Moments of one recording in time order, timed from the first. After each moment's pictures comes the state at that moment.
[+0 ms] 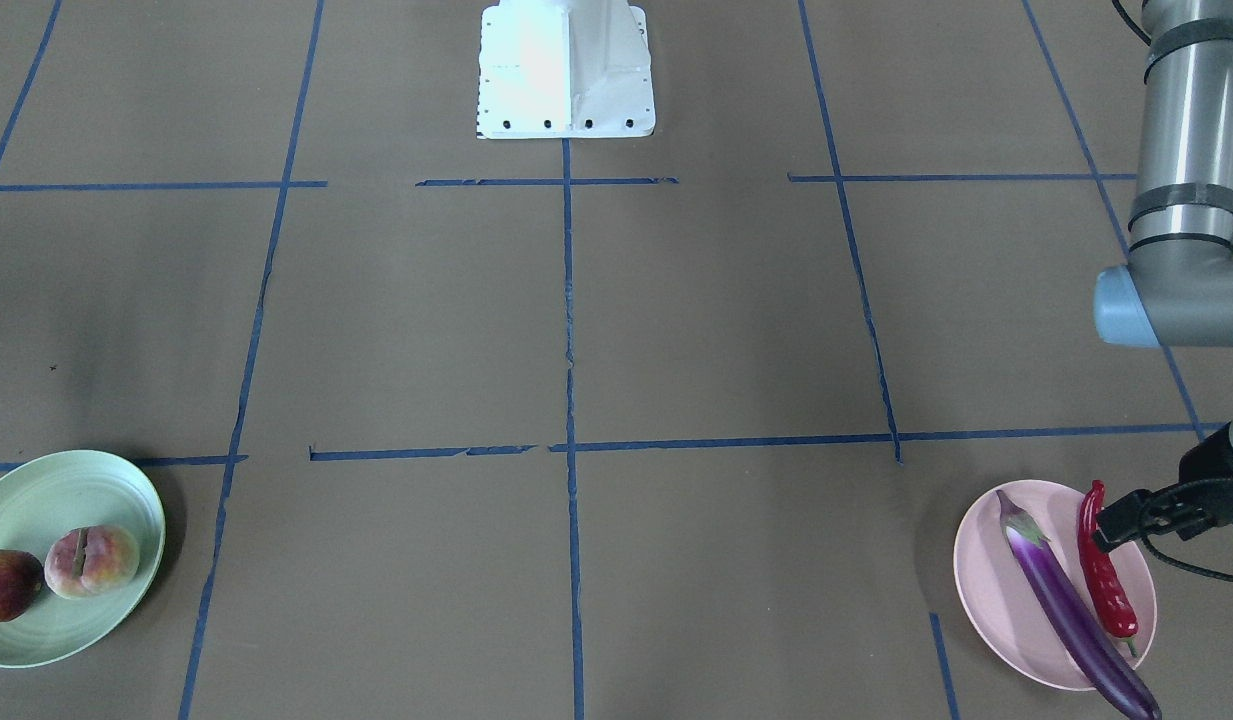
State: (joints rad) left arm -1.25 -2.10 -1.12 -2.09 -2.22 -0.68; right arm 1.34 -1.27 1.55 -1.36 2.32 0.58
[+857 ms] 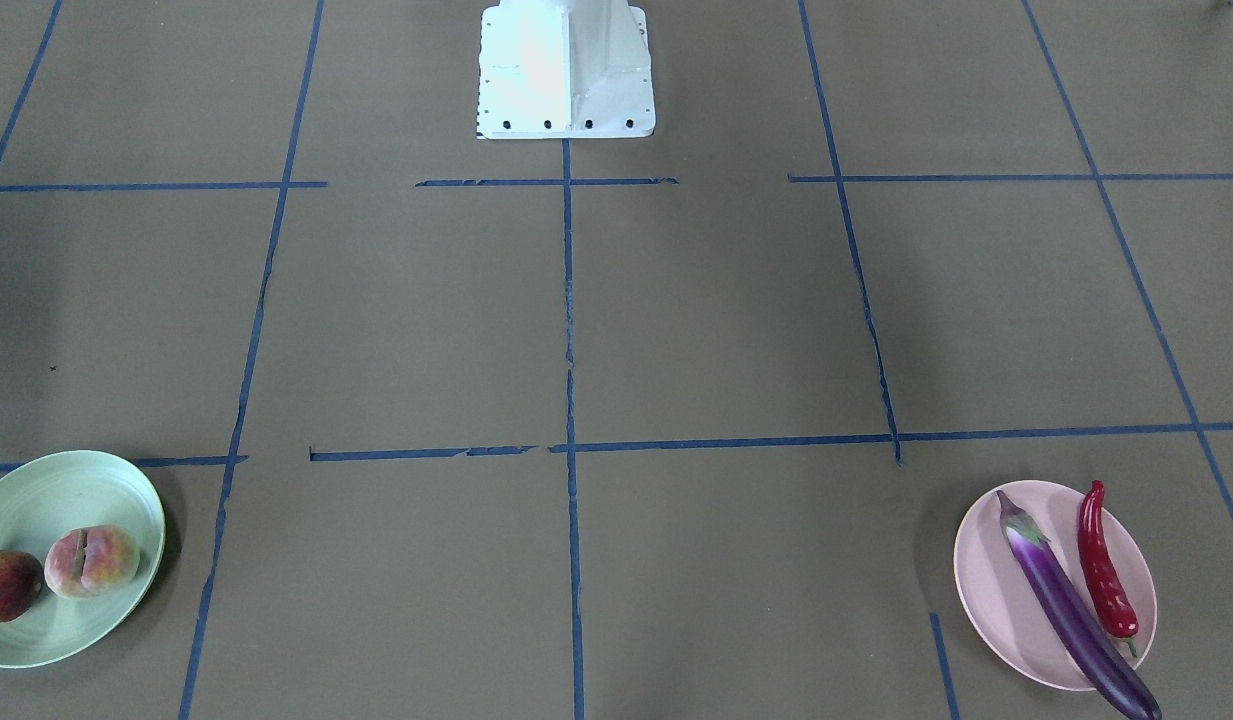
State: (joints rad) left arm -1.56 -1.95 -1.33 -1.71 -2.33 0.02; right arm 1.56 -1.36 1.57 -1.70 2.37 -0.01
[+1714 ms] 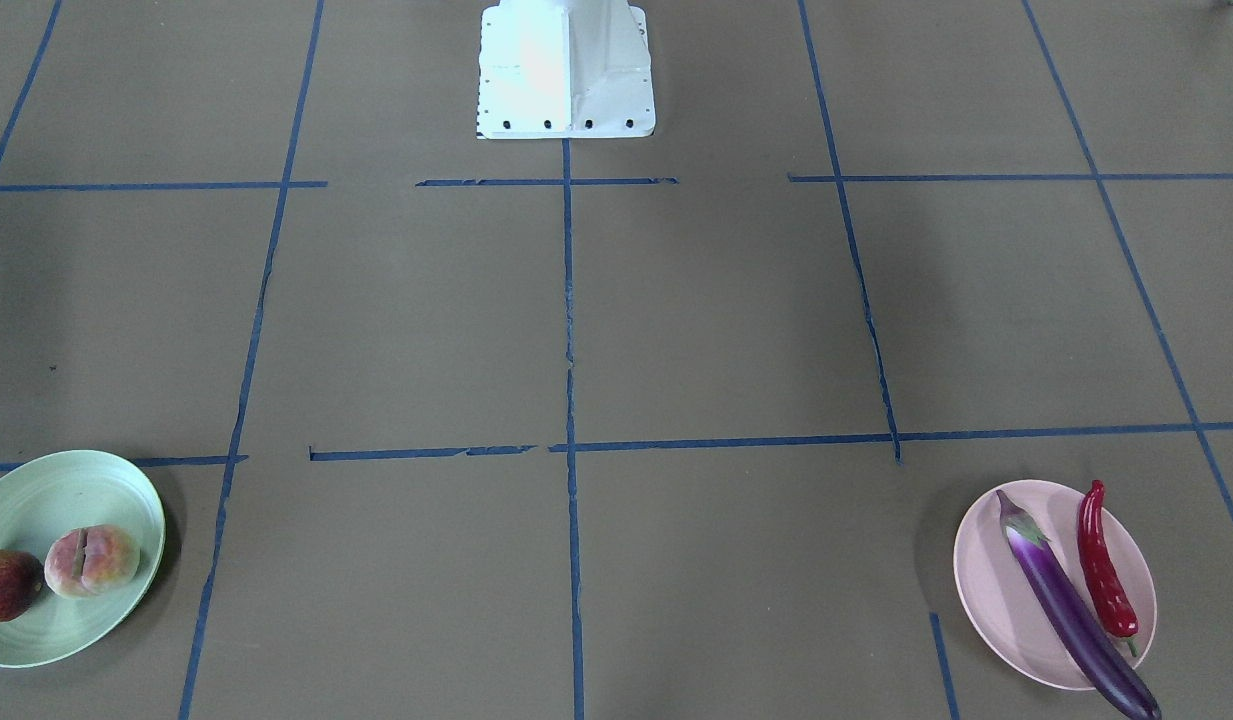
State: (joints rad) left arm -1.58 -1.77 -1.61 -1.32 -2.33 0.14; right arm 1.57 -1.40 1.69 -1.93 2.36 -0.11
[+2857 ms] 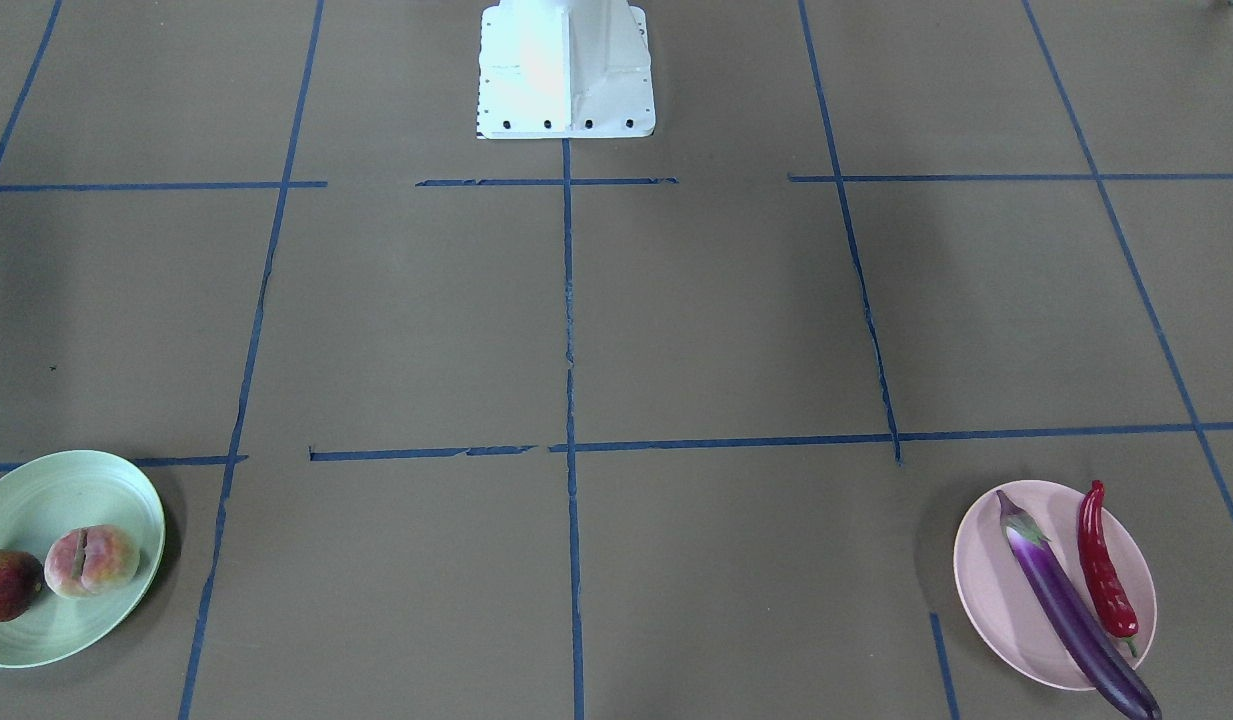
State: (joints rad) left arm -1.56 -1.65 -1.78 -1.32 -2.33 0.14; right arm 1.54 -1.42 1.69 -1.89 2.36 -0.09
